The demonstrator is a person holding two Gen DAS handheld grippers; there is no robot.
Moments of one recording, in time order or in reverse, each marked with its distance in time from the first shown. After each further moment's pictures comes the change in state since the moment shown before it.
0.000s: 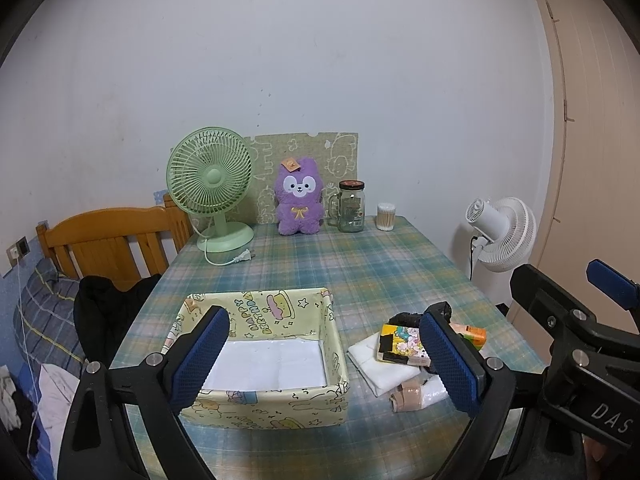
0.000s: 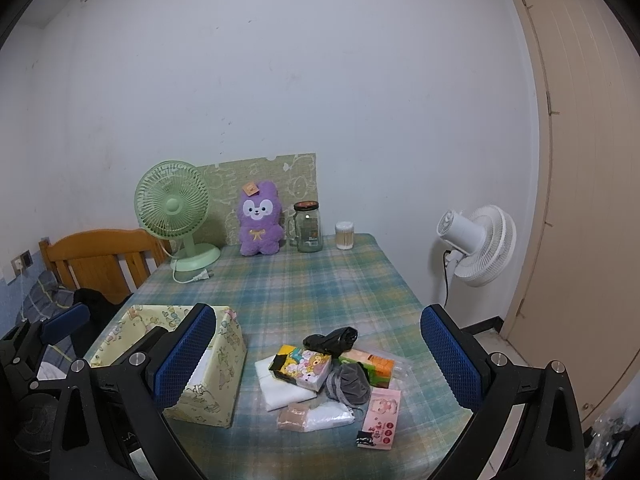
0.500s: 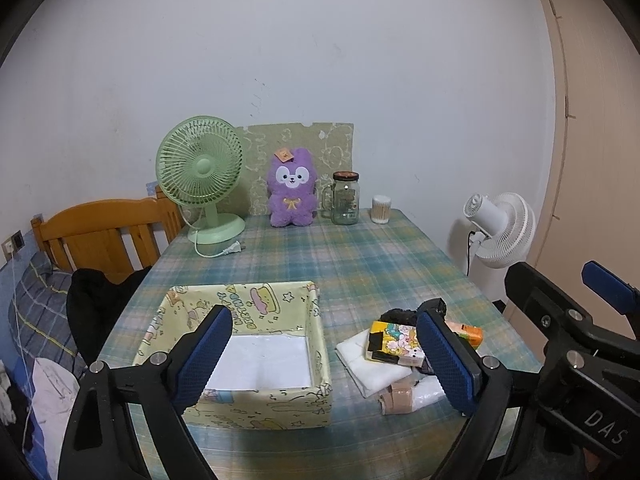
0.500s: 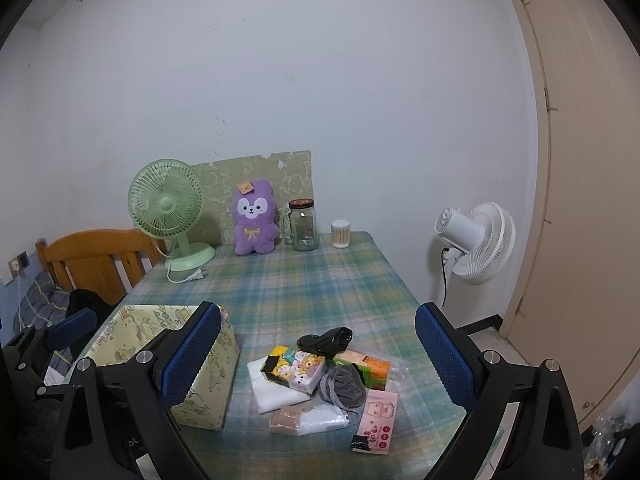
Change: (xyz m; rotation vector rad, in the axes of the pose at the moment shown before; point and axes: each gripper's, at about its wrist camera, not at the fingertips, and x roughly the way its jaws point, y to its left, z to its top) left arm 0.020 -0.020 -0.010 -0.005 0.027 -0.010; right arm 0.014 -0.010 -0.006 0.020 0.015 -0.005
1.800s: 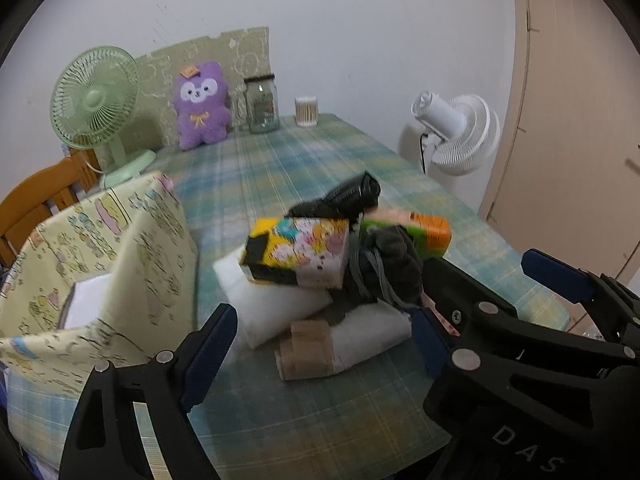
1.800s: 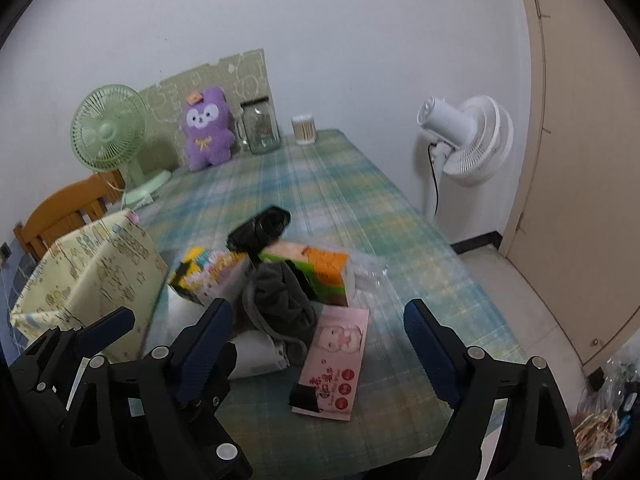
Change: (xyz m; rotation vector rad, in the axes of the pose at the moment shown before) left arm 0.104 -0.088 -0.080 0.124 0.250 -0.141; right arm 0.097 -0.067 -0.093 0.100 0.298 -0.036
